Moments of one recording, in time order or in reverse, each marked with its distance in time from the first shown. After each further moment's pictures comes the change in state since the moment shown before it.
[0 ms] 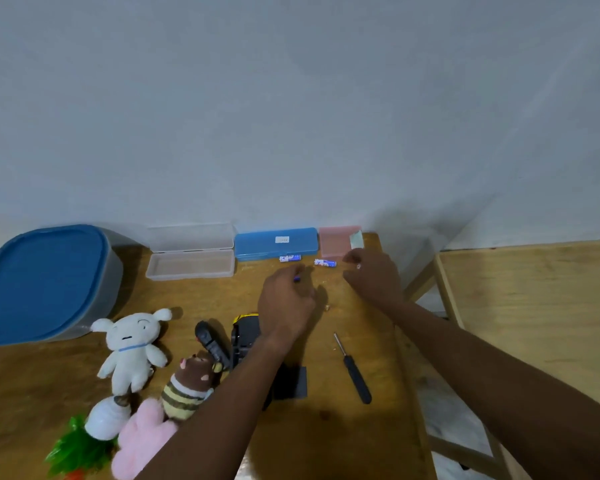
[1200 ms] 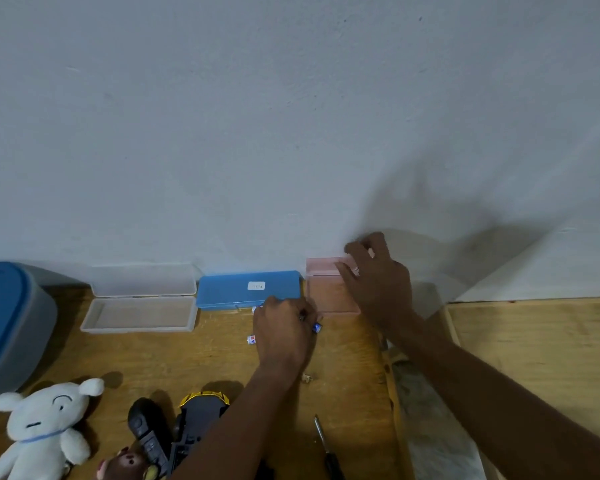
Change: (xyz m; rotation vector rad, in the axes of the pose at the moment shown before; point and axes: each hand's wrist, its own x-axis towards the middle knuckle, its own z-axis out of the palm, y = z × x) left_hand 0.085 0.005 0.075 0.263 0.090 0.113; right_hand 0.102 0.029 -0.011 -0.312 0.525 -0.519
